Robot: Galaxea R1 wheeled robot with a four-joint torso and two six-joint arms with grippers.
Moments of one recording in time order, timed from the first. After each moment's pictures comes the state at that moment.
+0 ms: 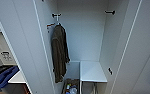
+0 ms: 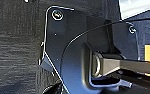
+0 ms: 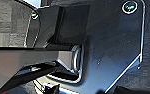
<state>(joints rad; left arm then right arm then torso) 1.49 2.67 -2.28 0.87 -0.01 -0.90 -1.57 2.84 -2.43 -0.14 0.06 0.09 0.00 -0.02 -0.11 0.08</state>
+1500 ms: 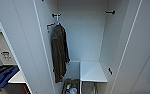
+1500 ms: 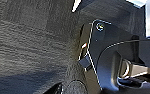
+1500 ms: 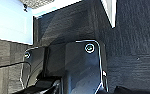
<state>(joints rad) 1.57 2.20 -1.98 0.36 -0.15 -0.55 -1.42 2.29 -1.89 0.06 0.11 0.10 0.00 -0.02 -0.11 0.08</state>
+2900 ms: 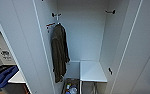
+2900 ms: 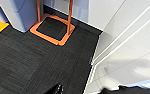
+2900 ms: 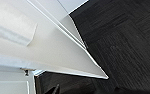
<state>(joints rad) 1.10 1.91 -1.84 -0.11 -0.22 -0.32 -1.06 2.00 -1.73 0.18 0.09 0.37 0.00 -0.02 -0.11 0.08</state>
